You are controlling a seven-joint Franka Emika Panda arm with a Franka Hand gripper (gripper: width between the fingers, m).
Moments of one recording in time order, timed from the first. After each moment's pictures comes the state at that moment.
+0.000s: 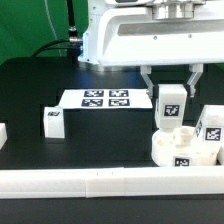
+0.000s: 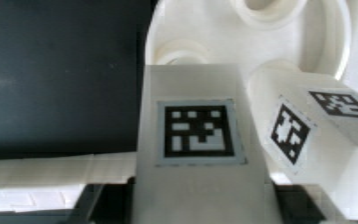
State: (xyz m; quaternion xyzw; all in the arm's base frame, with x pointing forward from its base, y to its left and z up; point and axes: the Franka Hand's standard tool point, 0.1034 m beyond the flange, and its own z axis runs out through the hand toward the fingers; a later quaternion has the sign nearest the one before) arm 0.598 0.060 0.104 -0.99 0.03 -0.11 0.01
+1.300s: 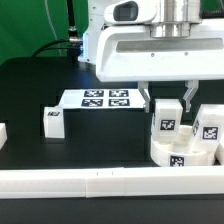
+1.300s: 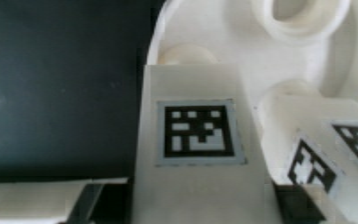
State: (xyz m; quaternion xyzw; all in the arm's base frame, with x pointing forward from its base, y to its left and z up) arm 0.596 0.056 0.081 -0.99 0.03 -0.12 0.00
